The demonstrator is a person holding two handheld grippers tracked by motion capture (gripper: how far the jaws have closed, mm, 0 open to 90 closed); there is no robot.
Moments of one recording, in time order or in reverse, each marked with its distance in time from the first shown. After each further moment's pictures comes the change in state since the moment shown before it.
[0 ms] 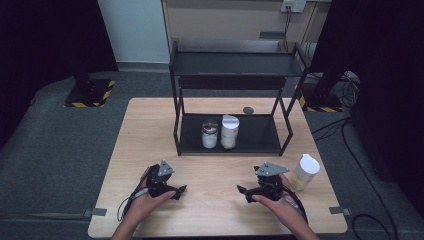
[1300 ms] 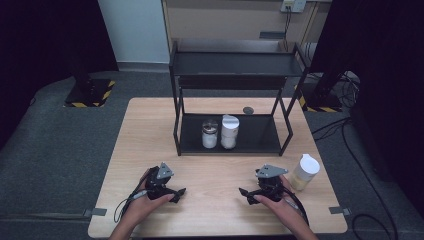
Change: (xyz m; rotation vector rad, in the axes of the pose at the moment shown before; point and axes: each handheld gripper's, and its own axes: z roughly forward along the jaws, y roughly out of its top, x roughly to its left) left arm 0.000 -0.004 -0.004 0.001 -0.024 0.023; right arm -0.006 -0.005 0.008 0.057 -0.009 -0.002
